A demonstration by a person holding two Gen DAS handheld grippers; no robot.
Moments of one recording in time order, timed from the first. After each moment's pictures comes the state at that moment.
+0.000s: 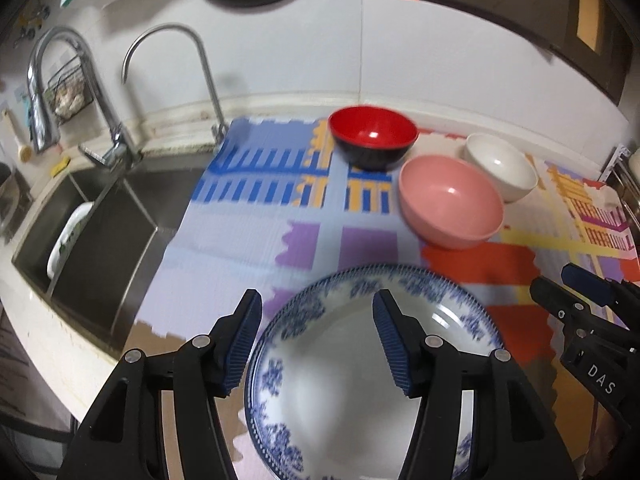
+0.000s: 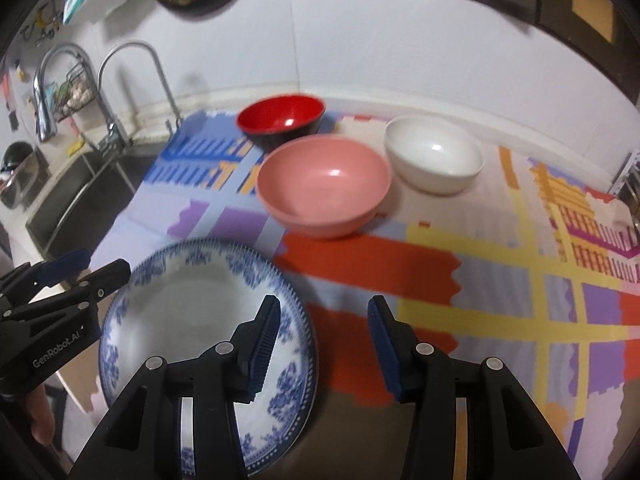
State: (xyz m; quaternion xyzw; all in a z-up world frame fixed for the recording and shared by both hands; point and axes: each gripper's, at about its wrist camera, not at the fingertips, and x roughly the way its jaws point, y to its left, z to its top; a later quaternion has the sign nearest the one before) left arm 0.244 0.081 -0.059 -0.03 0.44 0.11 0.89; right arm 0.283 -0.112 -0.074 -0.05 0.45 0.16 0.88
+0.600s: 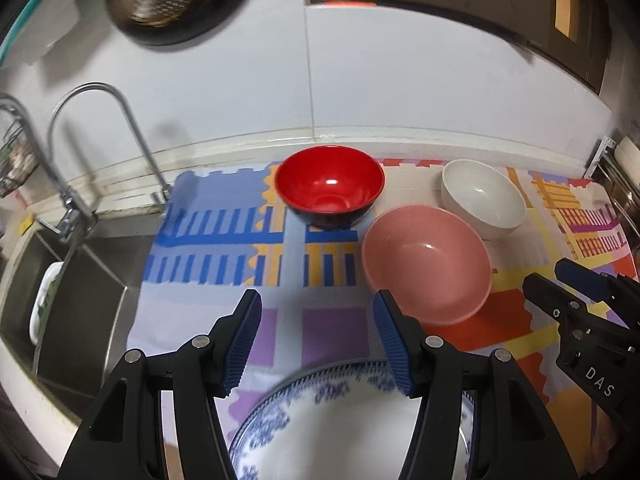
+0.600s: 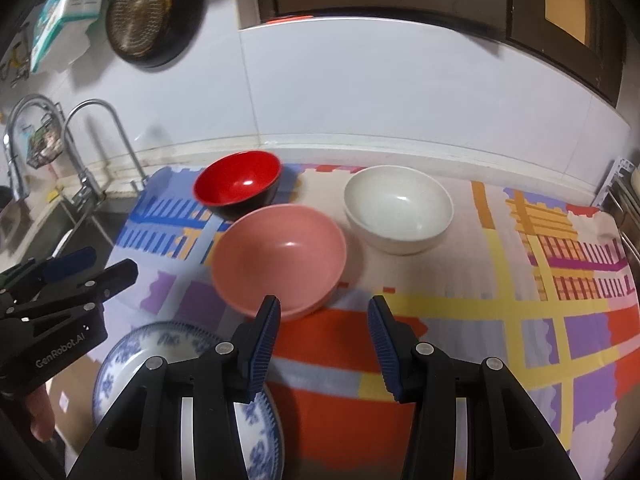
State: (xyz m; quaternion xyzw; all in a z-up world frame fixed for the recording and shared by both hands) left arm 0.331 0.067 -0.055 0.00 0.43 0.05 0.90; right arm 0.341 -0.124 -0.063 -0.02 0.42 0.12 0.90
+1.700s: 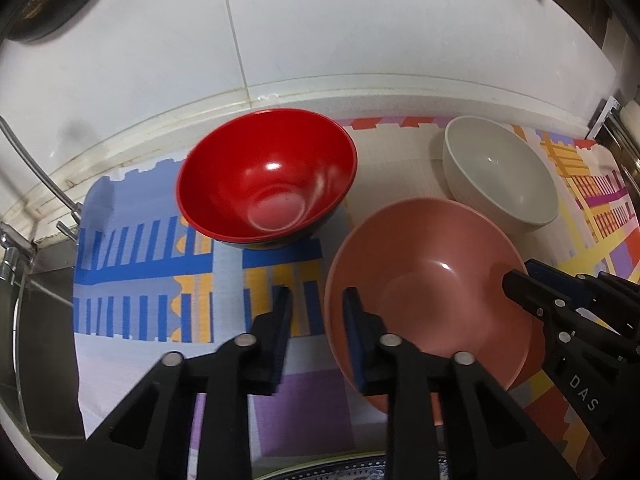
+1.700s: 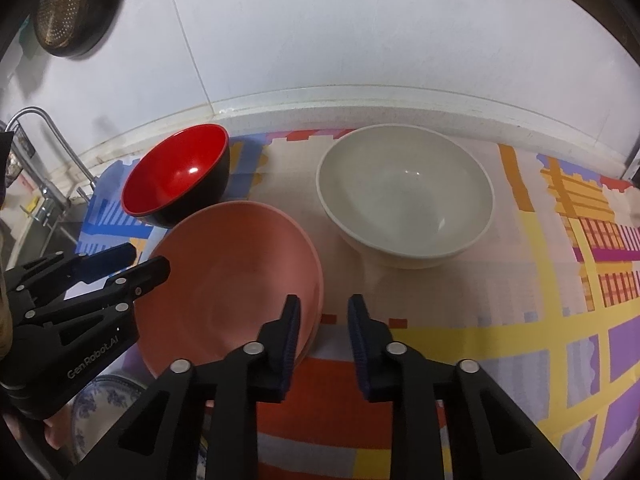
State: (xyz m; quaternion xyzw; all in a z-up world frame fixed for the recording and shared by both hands) left arm 0.427 0.048 -0.117 0.03 0.50 -0.02 0.86; right arm 0.418 -0.119 -0.124 0.00 0.49 0.10 0.86
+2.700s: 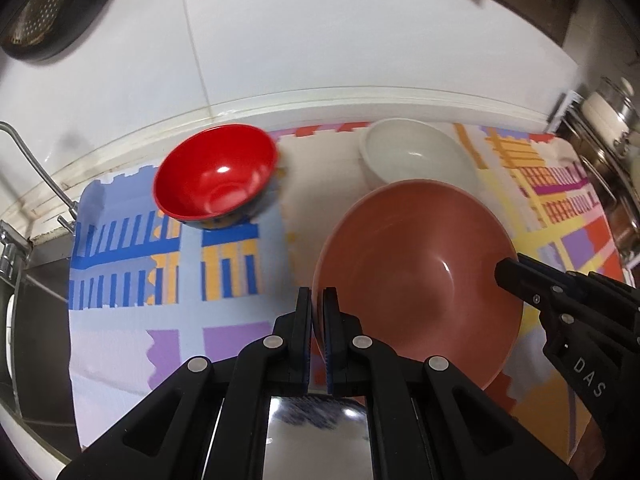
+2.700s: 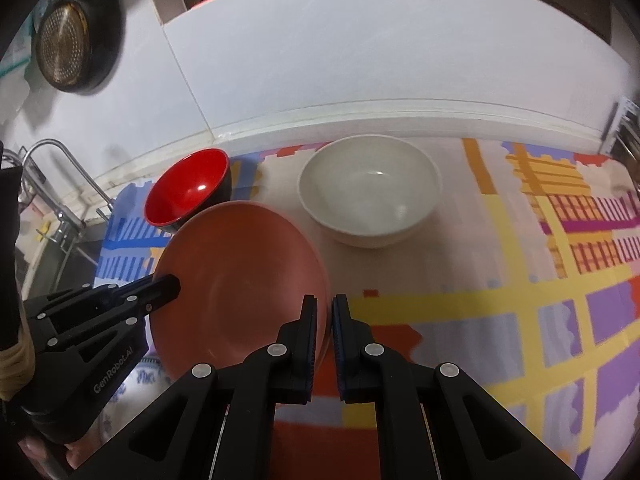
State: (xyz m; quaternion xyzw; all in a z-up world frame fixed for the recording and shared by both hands) left arm 0.372 0.000 -0.077 0.02 0.49 -0.06 0.87; right arm 0.369 -0.158 -0.082 0.05 0.48 0.09 0.87
